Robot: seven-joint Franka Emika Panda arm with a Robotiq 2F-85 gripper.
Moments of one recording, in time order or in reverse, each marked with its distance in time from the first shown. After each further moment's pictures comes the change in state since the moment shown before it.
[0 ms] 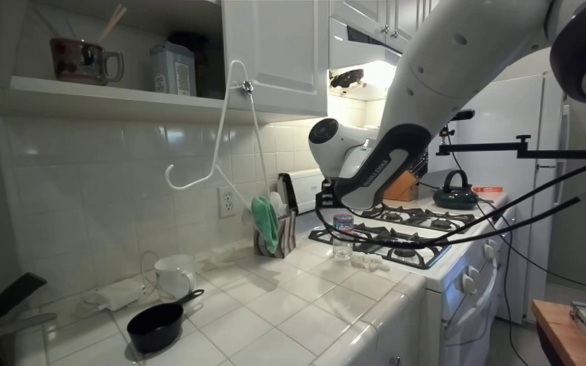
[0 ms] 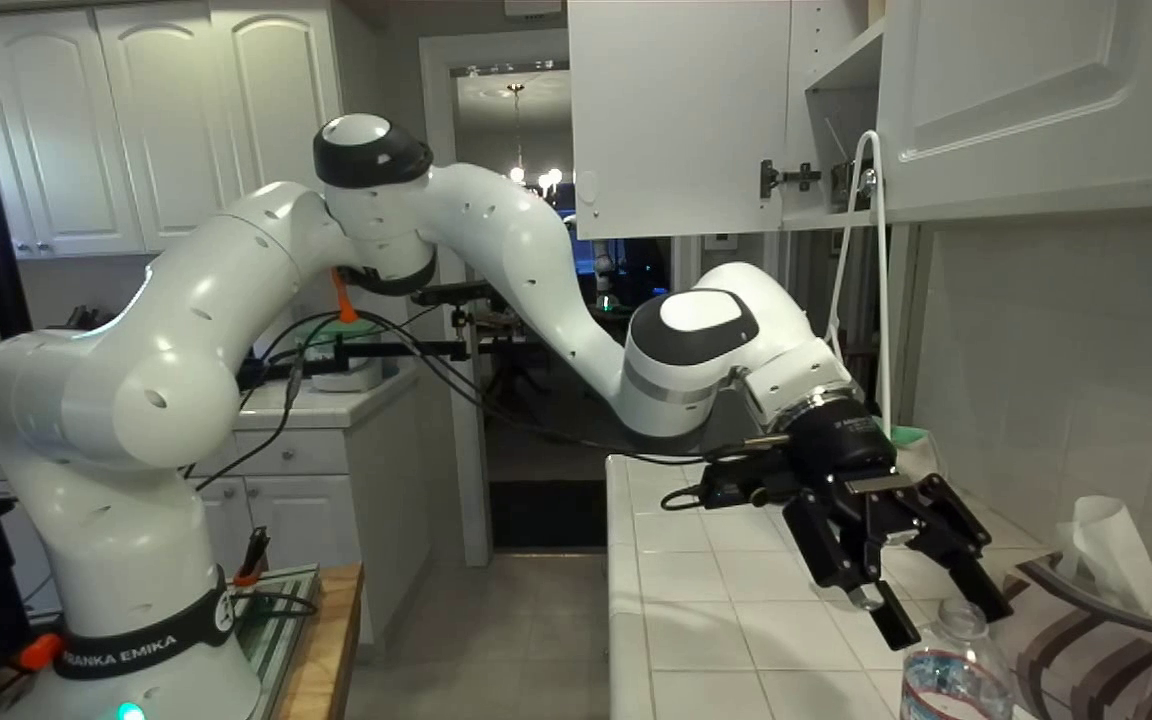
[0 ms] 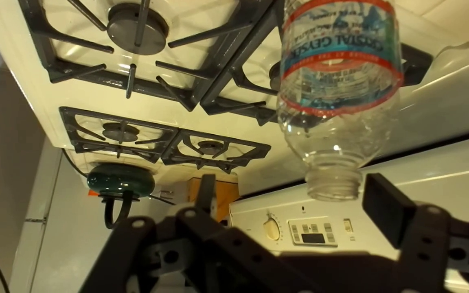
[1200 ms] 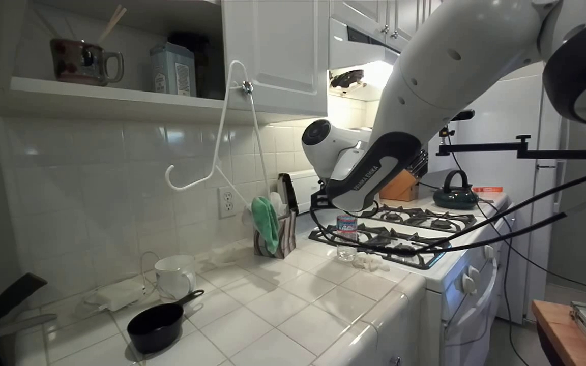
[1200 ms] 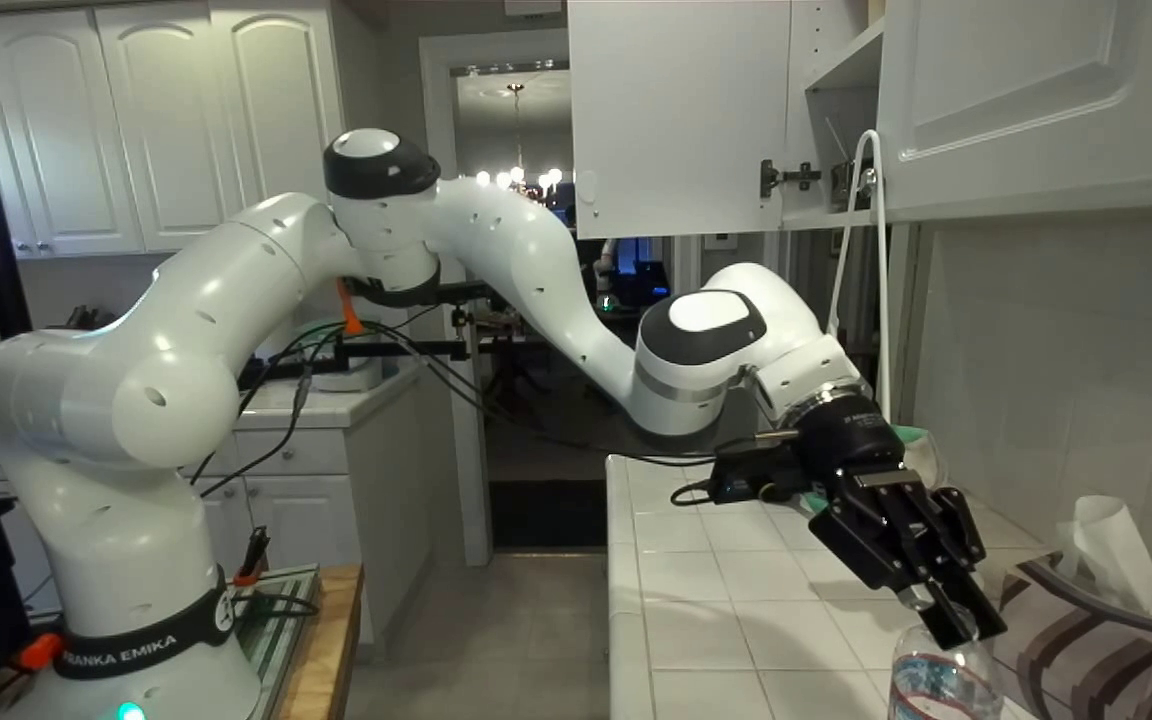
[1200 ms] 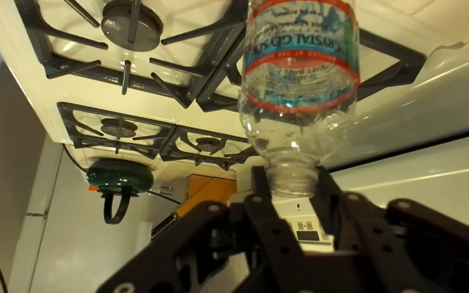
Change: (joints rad) arm -0.004 -0.053 -0.003 0.050 0.064 -0.042 -0.041
